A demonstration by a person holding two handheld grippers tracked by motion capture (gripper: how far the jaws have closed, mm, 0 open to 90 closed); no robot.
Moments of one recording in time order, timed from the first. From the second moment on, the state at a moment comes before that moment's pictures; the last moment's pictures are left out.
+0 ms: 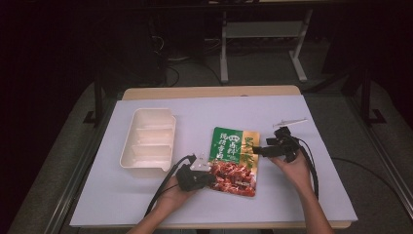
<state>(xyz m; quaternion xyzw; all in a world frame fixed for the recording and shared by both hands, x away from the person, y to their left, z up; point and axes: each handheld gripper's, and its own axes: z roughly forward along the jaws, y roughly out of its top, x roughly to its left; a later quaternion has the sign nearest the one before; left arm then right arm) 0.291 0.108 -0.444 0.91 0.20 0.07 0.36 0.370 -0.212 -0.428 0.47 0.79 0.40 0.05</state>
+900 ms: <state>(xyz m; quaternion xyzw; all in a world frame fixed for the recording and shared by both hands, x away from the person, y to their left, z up) 0.291 0.110 -0.446 0.91 0.20 0.07 0.37 0.377 -0.196 -0.447 0.46 0.79 0.41 0.03</state>
